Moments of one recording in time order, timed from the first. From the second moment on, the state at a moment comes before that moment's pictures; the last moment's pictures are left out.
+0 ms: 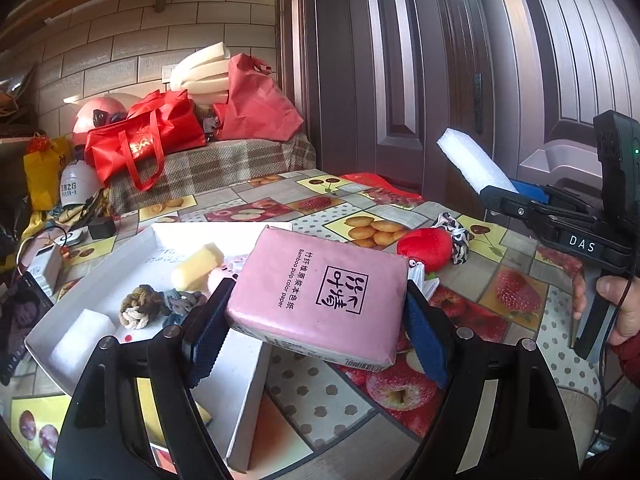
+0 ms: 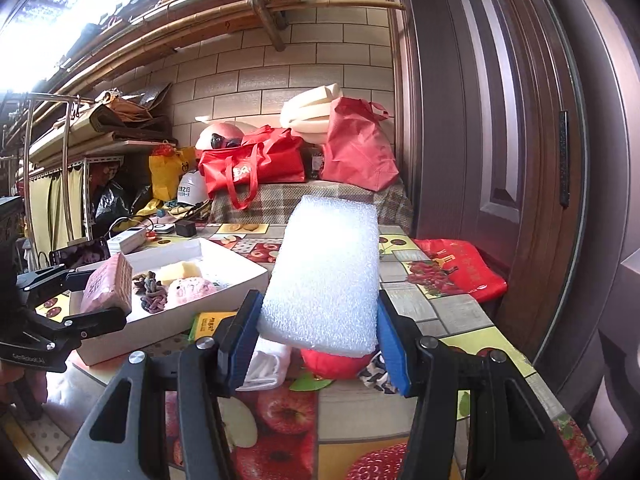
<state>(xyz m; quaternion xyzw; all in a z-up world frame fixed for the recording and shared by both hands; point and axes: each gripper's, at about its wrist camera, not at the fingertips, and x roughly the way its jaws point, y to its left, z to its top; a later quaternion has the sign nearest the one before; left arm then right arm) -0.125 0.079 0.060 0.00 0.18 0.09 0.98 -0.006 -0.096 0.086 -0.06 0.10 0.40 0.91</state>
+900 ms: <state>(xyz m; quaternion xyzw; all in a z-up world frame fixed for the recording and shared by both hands) -0.171 0.137 0.056 -0.03 0.17 0.17 0.97 -0.046 -0.019 0.080 -0.09 0.12 0.49 0.86</state>
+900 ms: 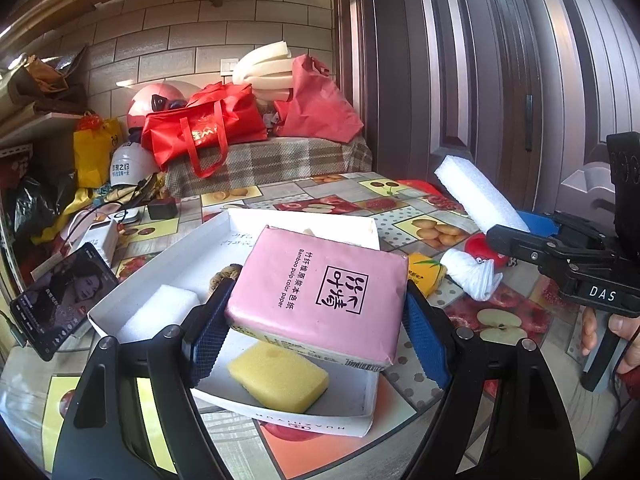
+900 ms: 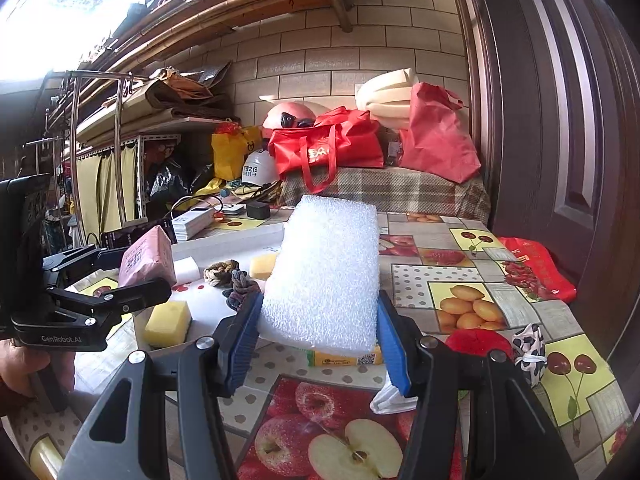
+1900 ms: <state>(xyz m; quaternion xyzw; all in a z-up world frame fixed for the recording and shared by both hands) -0.149 0.219 0.050 -0.05 0.19 0.25 0.95 -0.064 0.076 0.068 -0.14 0.13 0.54 0.82</state>
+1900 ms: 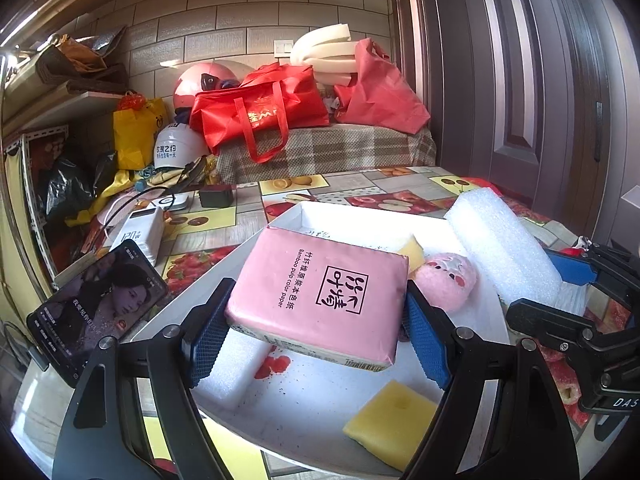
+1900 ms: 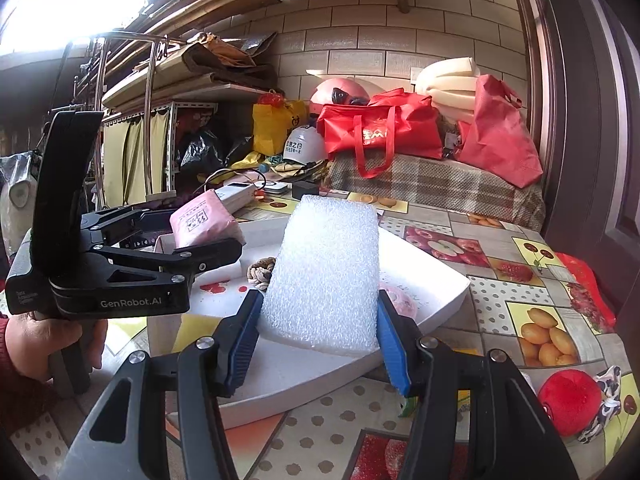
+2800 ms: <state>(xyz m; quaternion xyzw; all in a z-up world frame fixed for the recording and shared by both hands) -0.132 0.251 0.054 -0.05 0.16 0.29 0.94 -0.011 0.156 0.055 -0.15 0.24 0.51 0.82</state>
